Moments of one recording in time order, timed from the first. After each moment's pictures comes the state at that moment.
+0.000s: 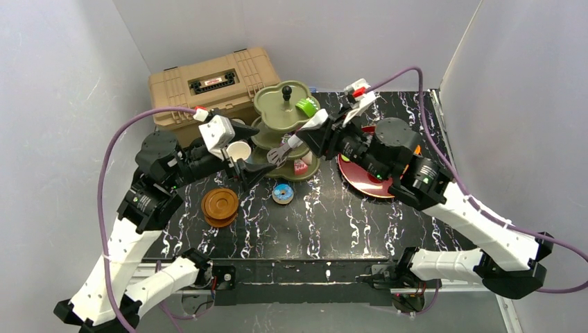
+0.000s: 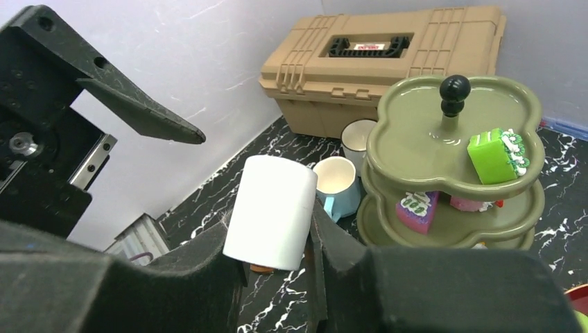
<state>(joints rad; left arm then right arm) -0.55 0.86 1.28 -0.42 0.57 0.07 1.03 1.09 1.40 -0.27 0.15 0.33</state>
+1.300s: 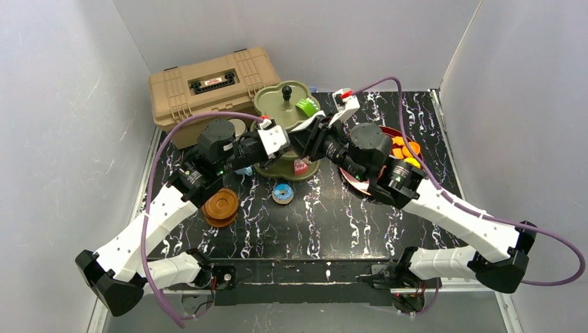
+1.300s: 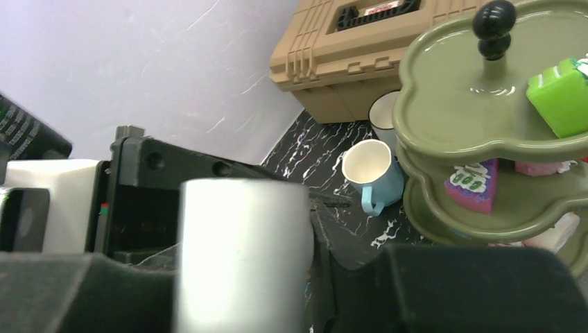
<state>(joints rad) -0.70 1.07 1.16 -0.26 0.39 0.48 1.04 1.18 1.30 -0.13 0.18 0.58</state>
